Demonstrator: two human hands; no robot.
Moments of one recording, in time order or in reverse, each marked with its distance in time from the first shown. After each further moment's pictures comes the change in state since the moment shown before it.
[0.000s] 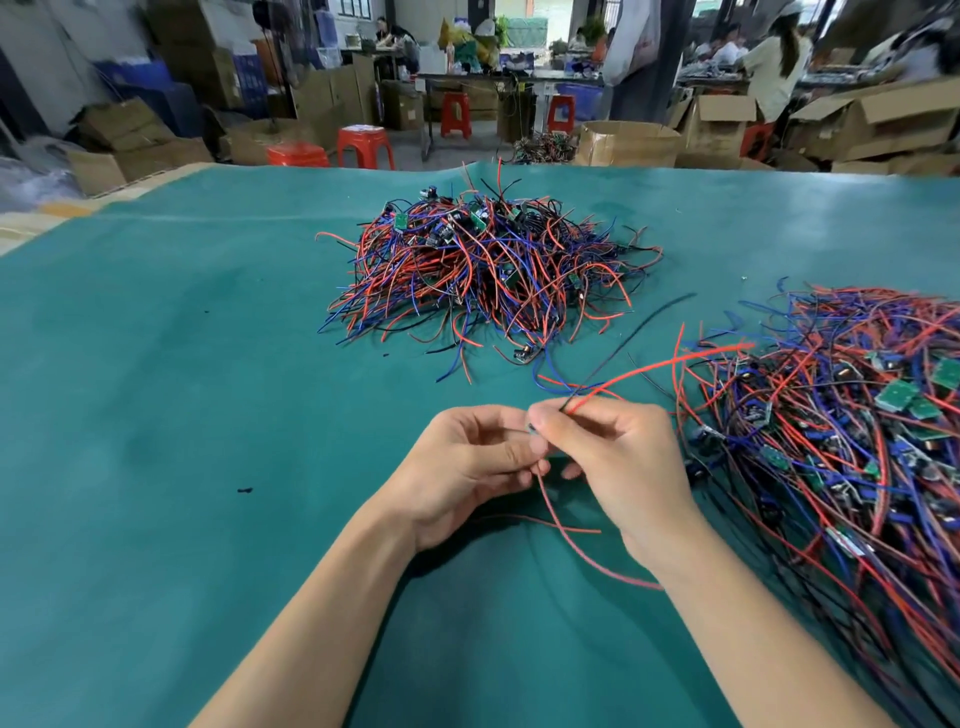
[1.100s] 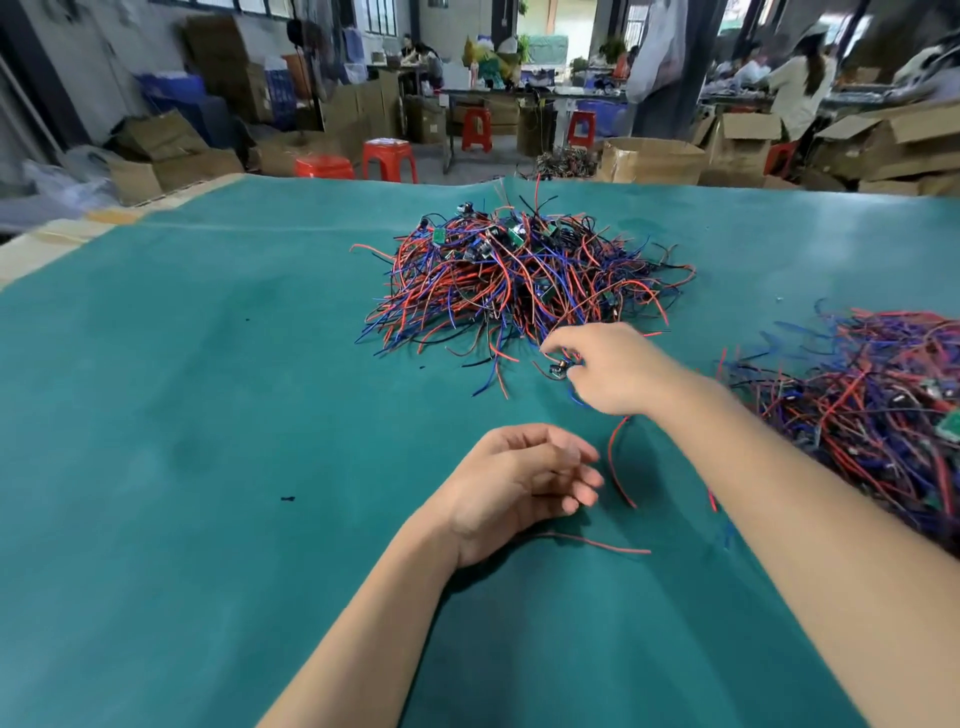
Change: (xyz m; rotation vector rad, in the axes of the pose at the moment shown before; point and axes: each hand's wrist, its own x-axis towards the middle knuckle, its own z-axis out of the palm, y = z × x) left_hand 0.001 0.003 -0.002 -0.059 -0.051 -0.090; right_hand 0.116 -0.036 0.017 -1.197 -0.433 -0.082
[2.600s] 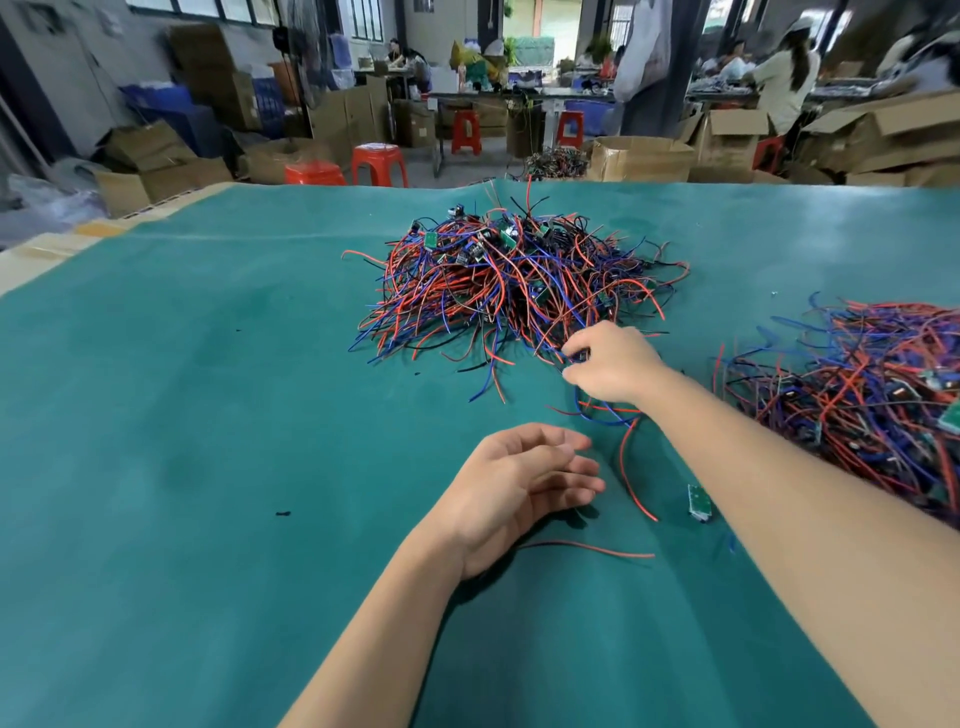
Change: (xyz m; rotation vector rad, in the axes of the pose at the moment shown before) left_hand 0.005 -0.006 0.000 -0.076 0.094 0.034; right_hand 0.030 0.020 0.022 0.237 0.085 0.226
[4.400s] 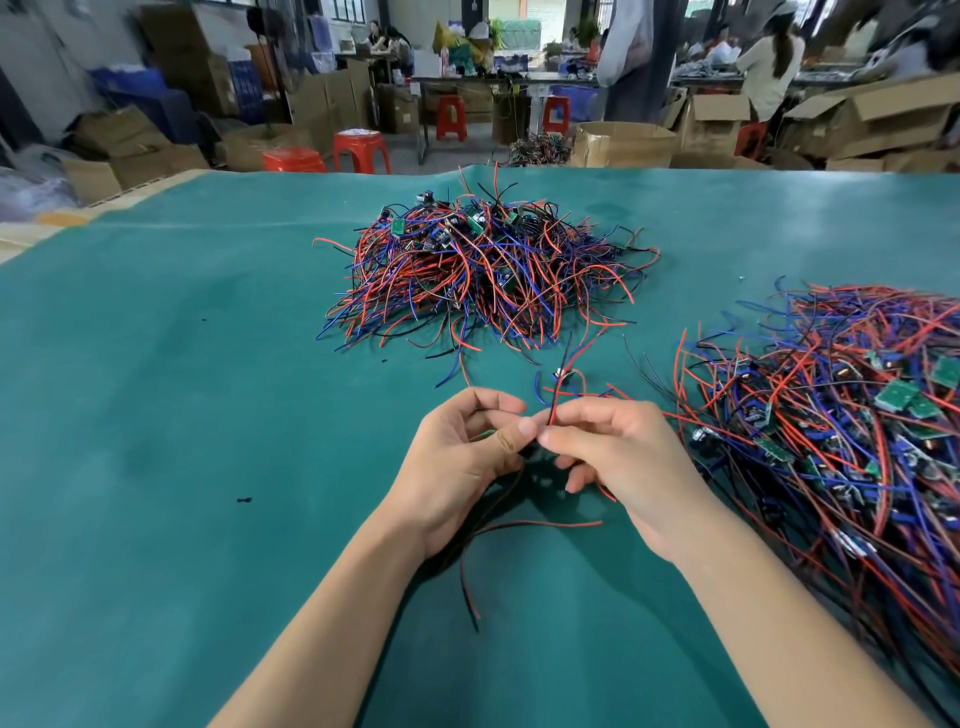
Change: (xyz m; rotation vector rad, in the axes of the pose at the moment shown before) left_hand 0.001 -0.003 0.002 0.116 0.100 0.233; right_hand -0.135 0.020 0.017 1.080 -0.039 0.011
